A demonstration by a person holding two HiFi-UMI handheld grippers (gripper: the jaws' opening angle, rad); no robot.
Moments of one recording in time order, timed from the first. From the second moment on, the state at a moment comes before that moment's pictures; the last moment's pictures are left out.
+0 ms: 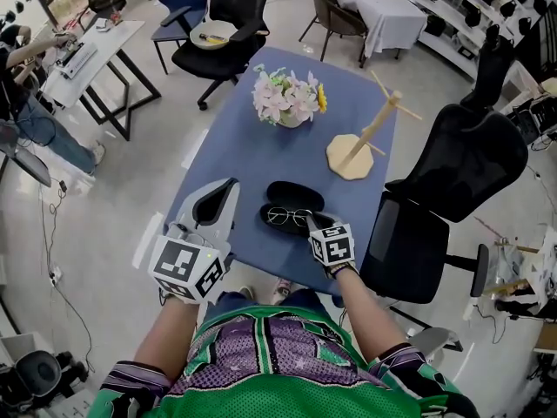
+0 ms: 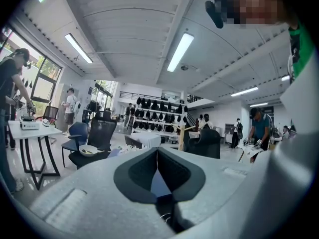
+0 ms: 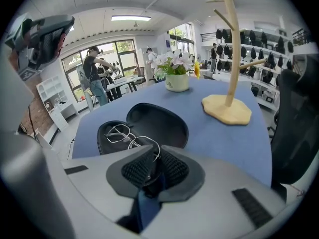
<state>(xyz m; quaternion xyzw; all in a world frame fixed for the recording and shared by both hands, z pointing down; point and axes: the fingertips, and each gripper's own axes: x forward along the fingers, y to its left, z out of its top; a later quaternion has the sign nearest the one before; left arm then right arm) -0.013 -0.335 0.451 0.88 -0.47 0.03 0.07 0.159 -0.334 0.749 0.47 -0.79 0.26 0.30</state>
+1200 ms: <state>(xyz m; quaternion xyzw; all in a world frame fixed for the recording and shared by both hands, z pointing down) -0.024 -0.338 0.428 0.89 -0.45 0.01 0.06 0.153 -0.349 0.684 0.48 -0.81 0.19 0.27</state>
